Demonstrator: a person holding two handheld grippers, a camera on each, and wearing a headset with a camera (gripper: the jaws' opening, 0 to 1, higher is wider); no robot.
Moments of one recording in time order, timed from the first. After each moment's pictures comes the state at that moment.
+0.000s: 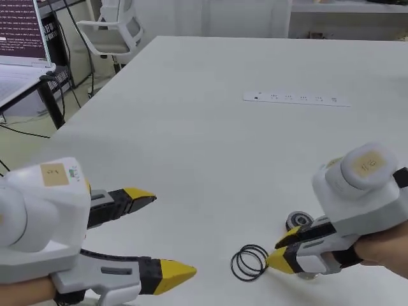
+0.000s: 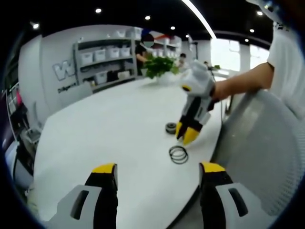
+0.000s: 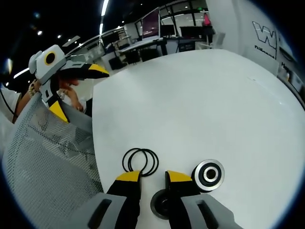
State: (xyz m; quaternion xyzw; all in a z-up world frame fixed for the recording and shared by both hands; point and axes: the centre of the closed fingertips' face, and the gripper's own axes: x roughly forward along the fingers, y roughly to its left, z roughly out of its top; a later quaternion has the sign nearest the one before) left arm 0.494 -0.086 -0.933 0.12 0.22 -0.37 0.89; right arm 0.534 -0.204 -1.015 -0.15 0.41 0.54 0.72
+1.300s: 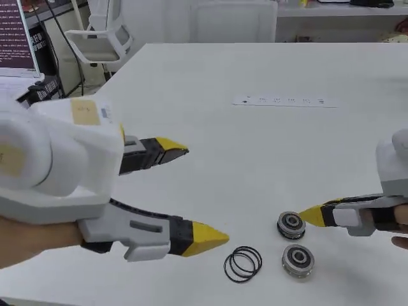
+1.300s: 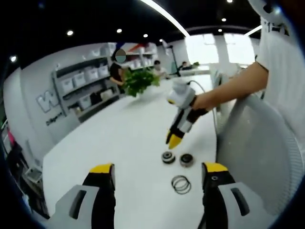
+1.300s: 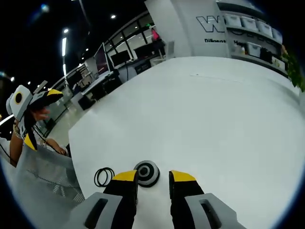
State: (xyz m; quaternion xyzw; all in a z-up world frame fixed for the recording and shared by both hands) left arm 0.525 -0.146 -0.862 0.21 0.14 -0.45 0.86; right arm 0.596 -0.265 -0.990 0.00 0.39 0.41 0.82
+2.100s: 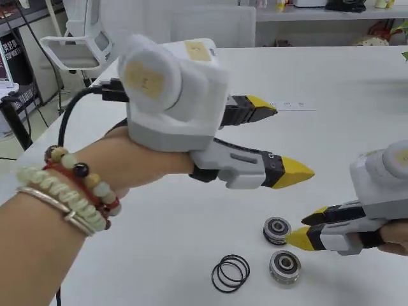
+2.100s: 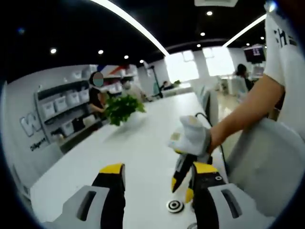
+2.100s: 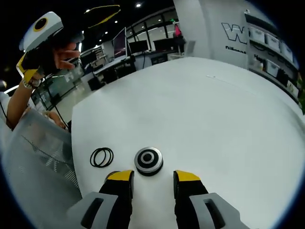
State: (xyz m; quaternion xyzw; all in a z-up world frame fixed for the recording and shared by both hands) left arm 0.588 -0.255 -0.838 0.20 0.06 -0.54 0.82; right arm 0.582 -0.267 -1.009 -0.10 0.37 0.46 0.80
